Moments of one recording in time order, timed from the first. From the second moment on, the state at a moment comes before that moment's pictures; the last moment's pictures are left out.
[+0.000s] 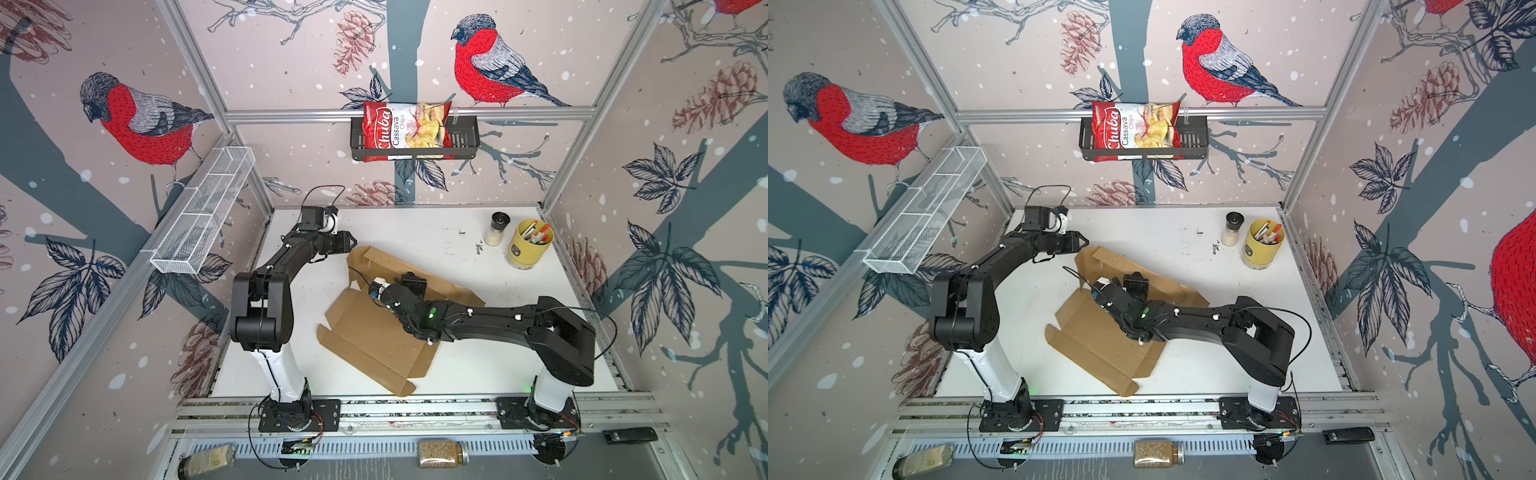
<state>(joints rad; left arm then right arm) -0.05 1.80 1.30 -0.39 0.50 -0.12 1.17 1.77 1.10 -0.03 0.96 -0.84</state>
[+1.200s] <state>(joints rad) -0.18 1.46 0.90 -0.37 0.34 -0.14 1.15 1.76 1.12 -0.11 0.92 -0.87</state>
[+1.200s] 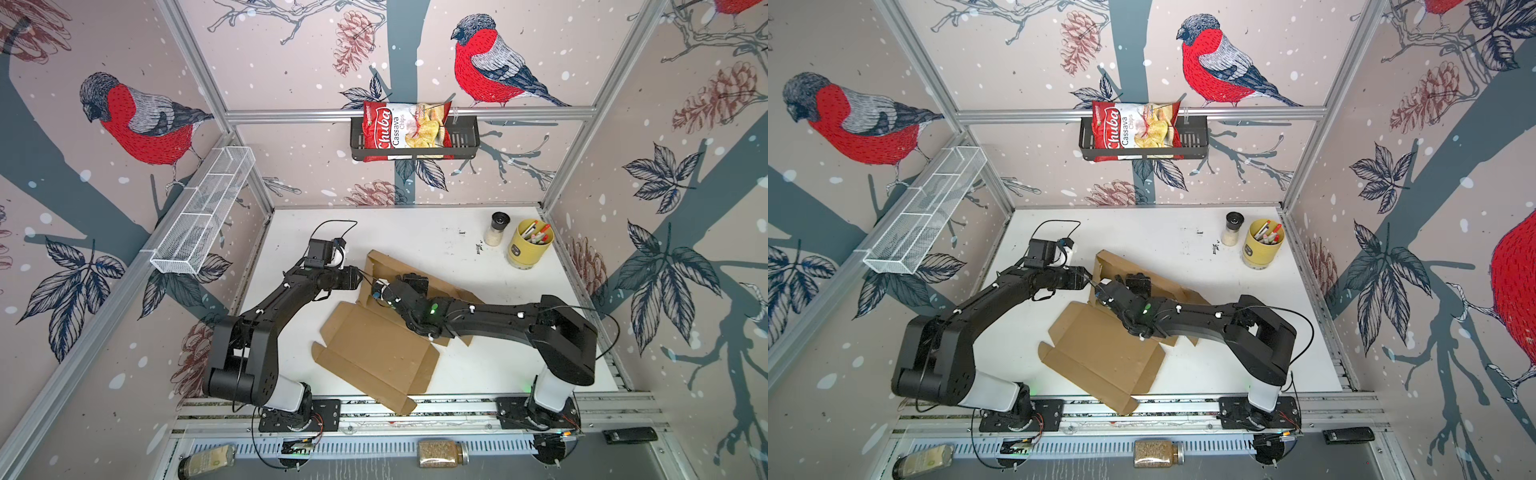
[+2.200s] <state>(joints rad) -0.19 1.51 0.79 -0.04 0.42 -0.22 1.11 1.78 1.14 0.07 0.88 -1.10</state>
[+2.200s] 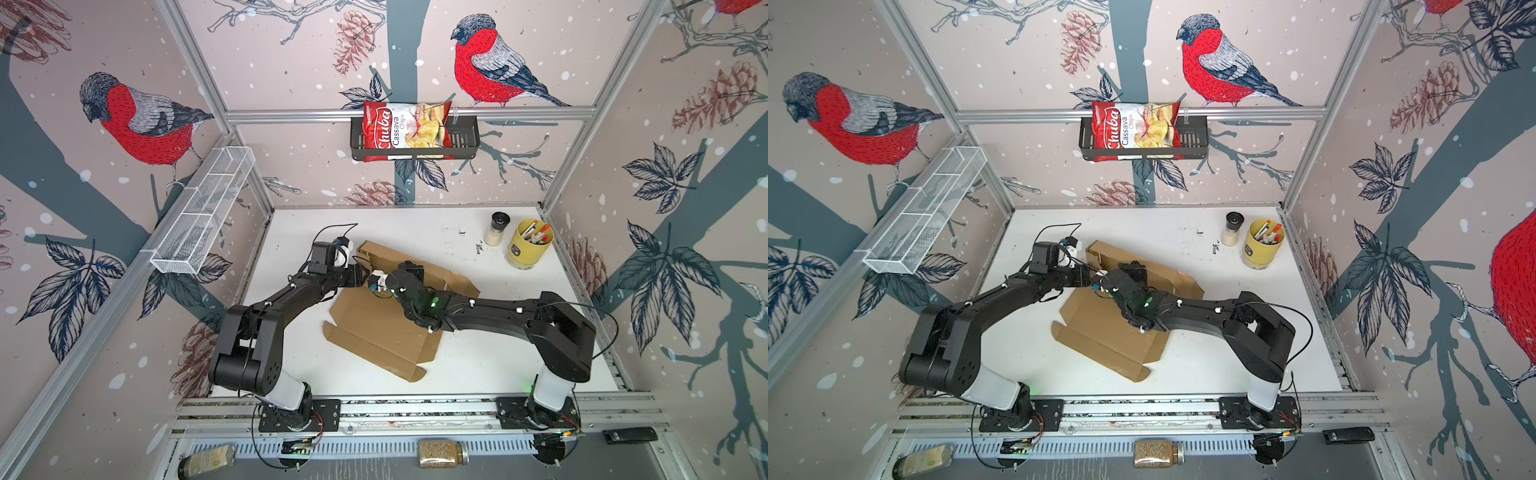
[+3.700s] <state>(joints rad) -0.10 1.09 0.73 0.20 0.27 -0.11 1.10 1.78 1.14 0.10 0.84 -1.10</state>
